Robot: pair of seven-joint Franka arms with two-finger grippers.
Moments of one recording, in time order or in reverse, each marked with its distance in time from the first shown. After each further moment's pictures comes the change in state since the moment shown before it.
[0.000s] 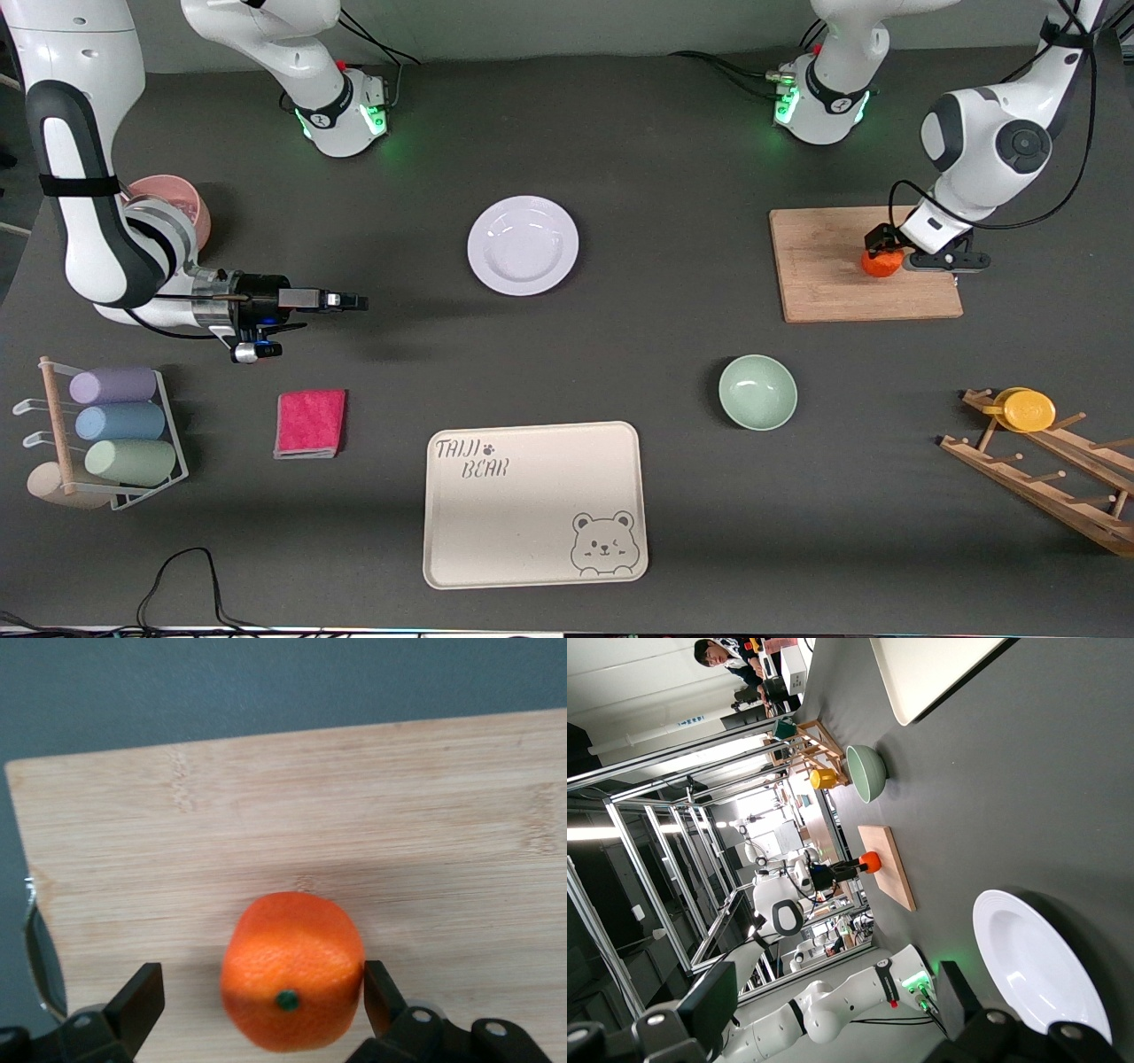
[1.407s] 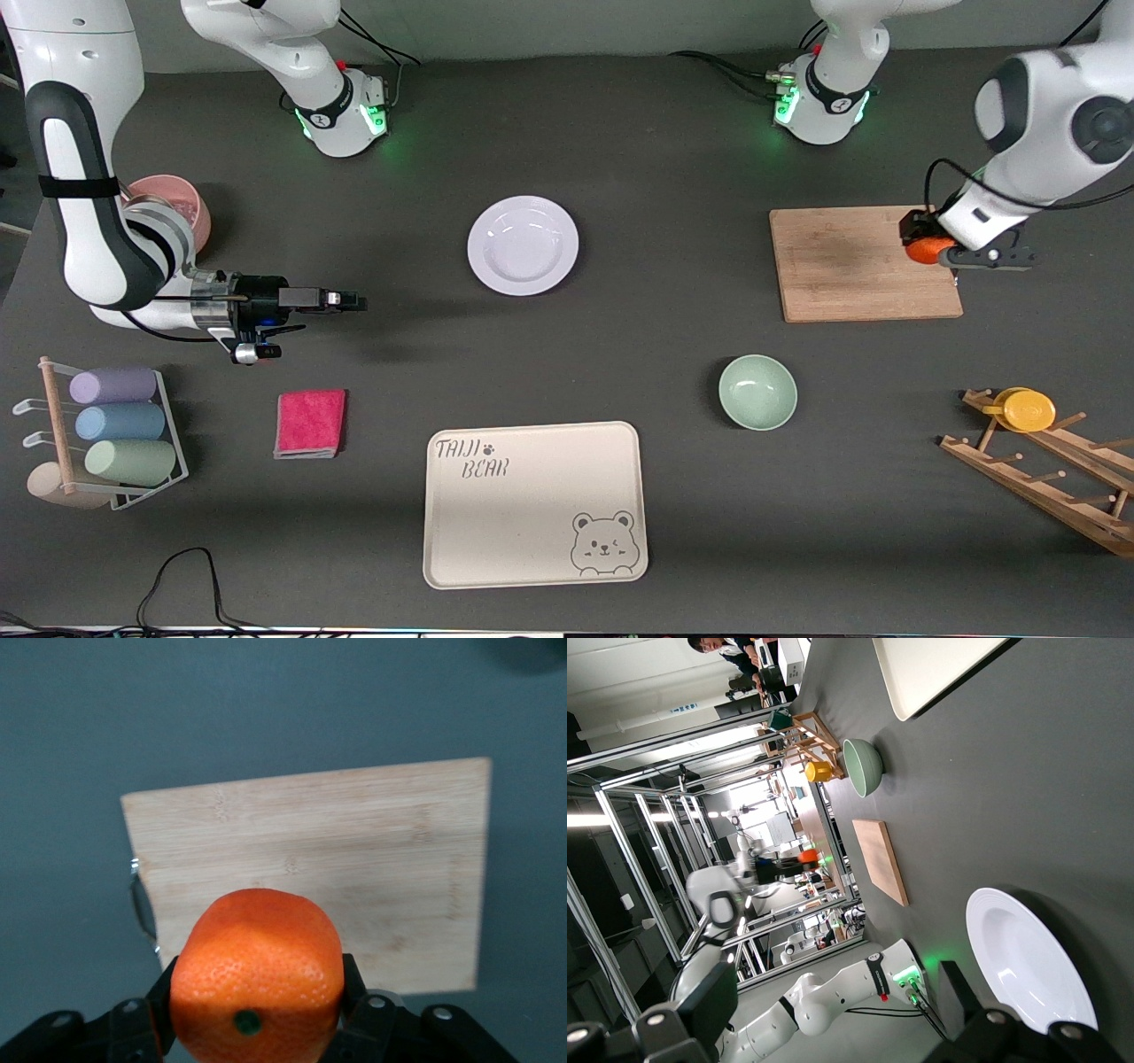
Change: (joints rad) left arm -0.015 -0.220 -0.083 0.349 -0.002 -0.672 -0.052; right arm 0.001 0.006 0.000 0.022 -0.025 -0.010 -0.009
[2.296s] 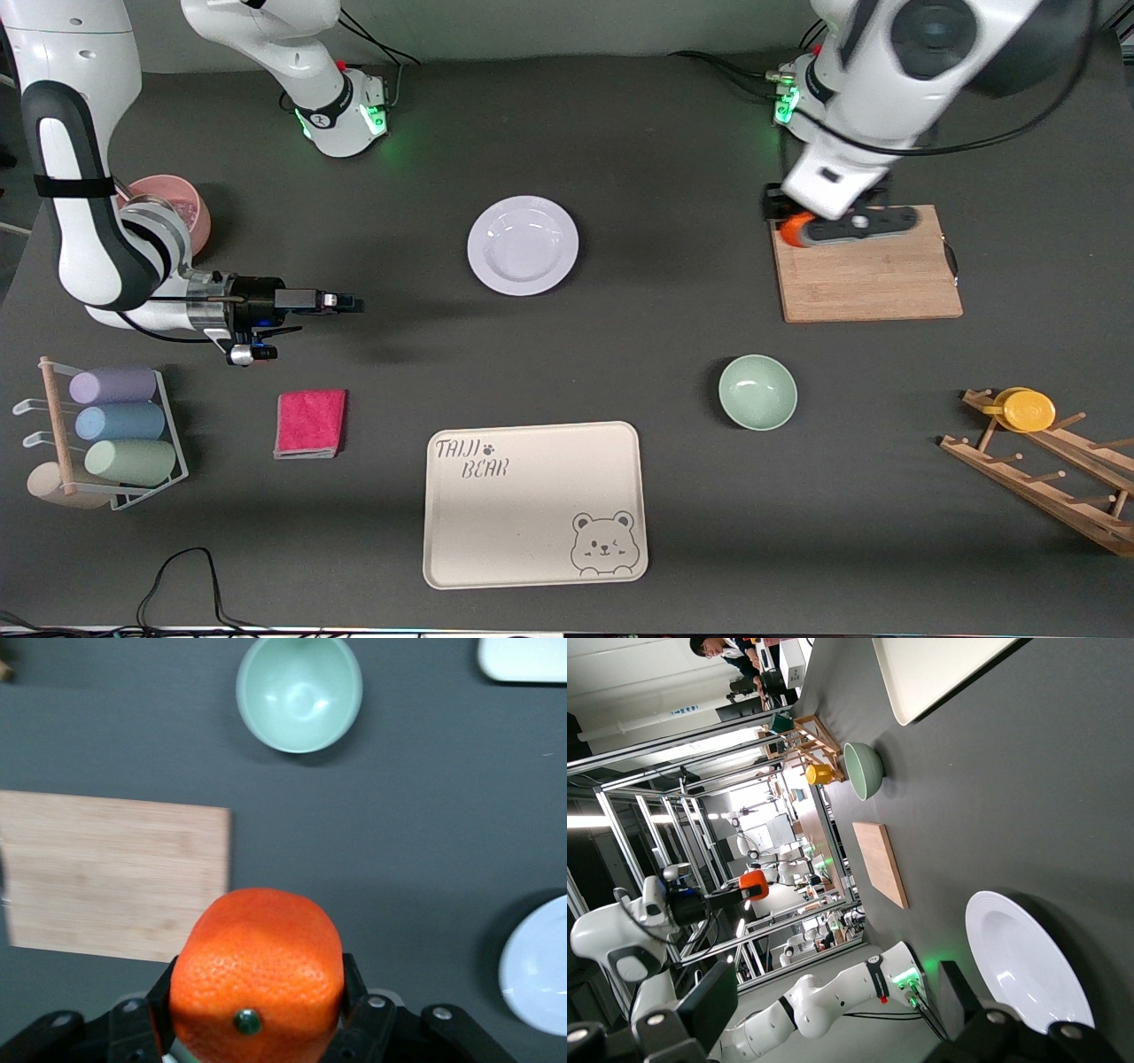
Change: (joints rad) left arm -0.024 0.135 -0.556 0.454 -0.143 -0.237 -0.707; right arm -0.002 0.002 -0.005 0.006 -0.005 -0.002 0.000
